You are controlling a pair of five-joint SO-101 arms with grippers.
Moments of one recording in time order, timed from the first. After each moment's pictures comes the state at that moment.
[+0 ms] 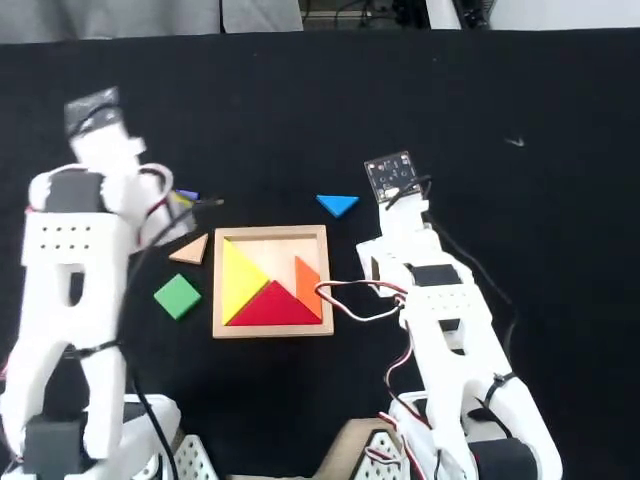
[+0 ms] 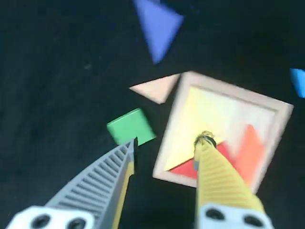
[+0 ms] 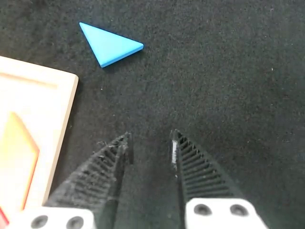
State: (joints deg) left arm -6.2 -20.8 16.9 86.8 18.9; right arm -4.7 -30.6 65.4 29.6 11.9
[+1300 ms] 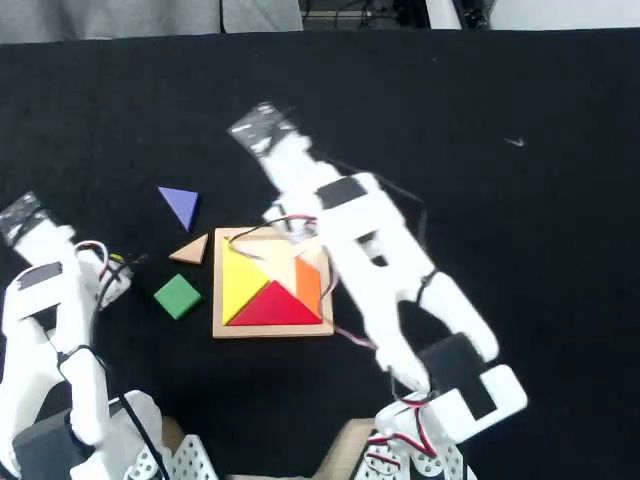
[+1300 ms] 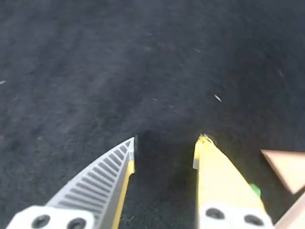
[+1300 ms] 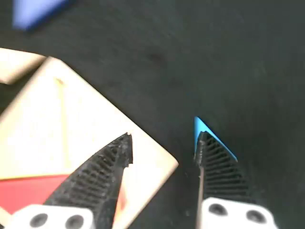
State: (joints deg) left arm -31.0 -21.5 58.5 42.5 15.4; right arm -27.8 0.9 20.6 48.4 18.7
